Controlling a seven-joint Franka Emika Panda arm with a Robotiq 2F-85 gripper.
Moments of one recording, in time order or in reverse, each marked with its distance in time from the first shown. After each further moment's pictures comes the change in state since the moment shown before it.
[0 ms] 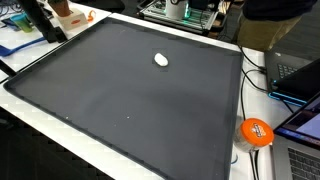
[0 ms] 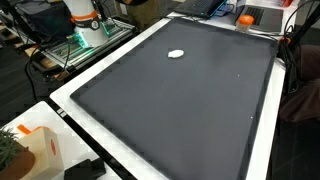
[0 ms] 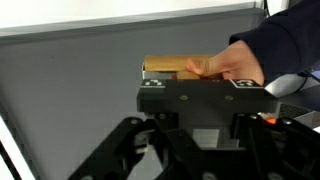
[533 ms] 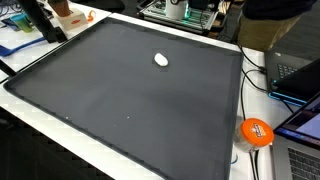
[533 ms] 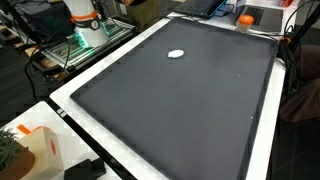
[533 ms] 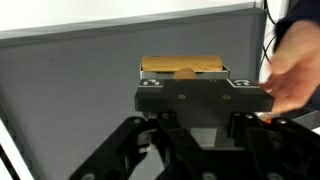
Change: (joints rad) arm -0.008 0.011 0.000 0.000 0.005 0.000 0.000
